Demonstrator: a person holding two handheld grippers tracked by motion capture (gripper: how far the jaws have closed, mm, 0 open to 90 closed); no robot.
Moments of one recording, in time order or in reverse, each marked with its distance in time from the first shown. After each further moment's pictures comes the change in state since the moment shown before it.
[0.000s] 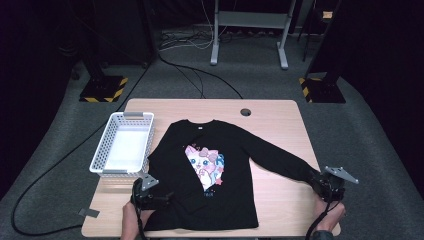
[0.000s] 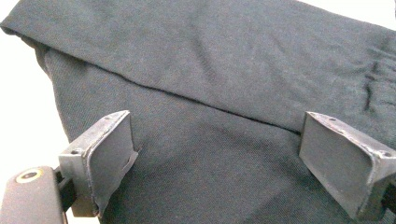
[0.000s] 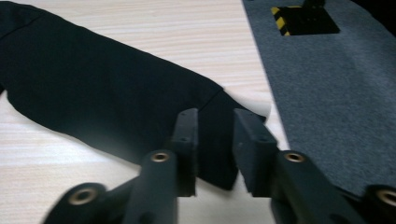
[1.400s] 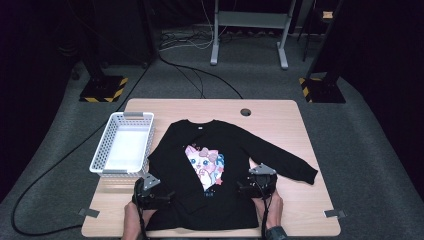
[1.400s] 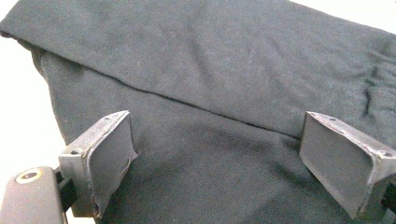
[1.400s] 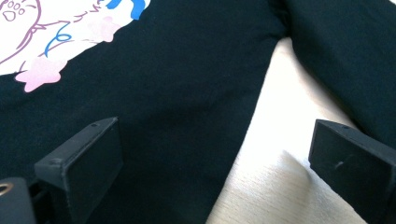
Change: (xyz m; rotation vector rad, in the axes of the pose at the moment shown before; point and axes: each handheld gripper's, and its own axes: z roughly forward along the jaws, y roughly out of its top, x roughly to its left) left arm -0.005 0.003 0.003 -0.004 0.010 -0.009; right arm 0.178 -0.026 0.048 0.146 0.315 -0.393
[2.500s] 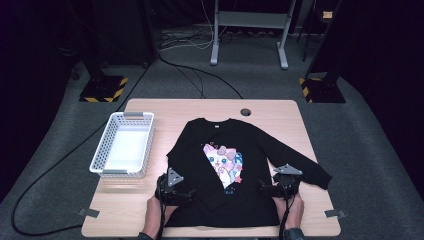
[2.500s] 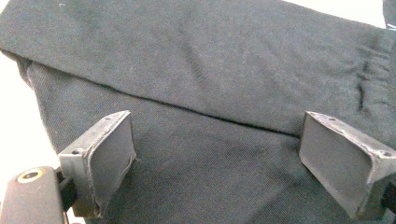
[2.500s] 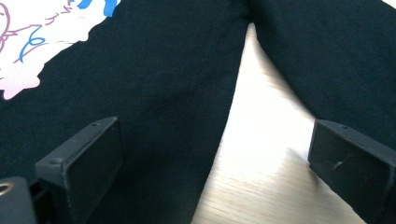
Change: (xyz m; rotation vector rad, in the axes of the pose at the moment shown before) left arm -0.048 0.032 0.033 0.001 -0.056 0.057; right arm -0.062 -0.023 -0.021 0.010 -0.085 0.113
